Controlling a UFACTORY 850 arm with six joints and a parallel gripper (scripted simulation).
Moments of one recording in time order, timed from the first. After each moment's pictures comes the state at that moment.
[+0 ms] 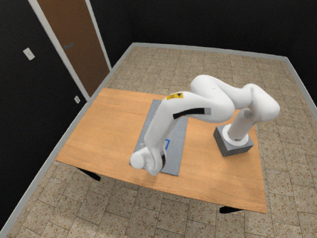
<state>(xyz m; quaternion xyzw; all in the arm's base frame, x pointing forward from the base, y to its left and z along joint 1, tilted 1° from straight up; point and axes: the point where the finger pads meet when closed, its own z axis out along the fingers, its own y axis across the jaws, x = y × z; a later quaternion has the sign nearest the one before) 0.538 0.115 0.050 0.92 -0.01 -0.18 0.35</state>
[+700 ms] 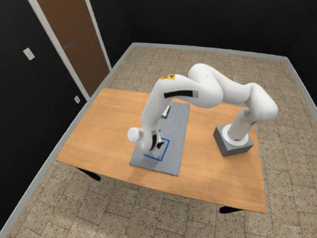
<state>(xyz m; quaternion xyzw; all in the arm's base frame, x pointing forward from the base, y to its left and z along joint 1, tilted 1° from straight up) 0.555 0.039 0.028 0.94 0.13 -0.24 0.19</state>
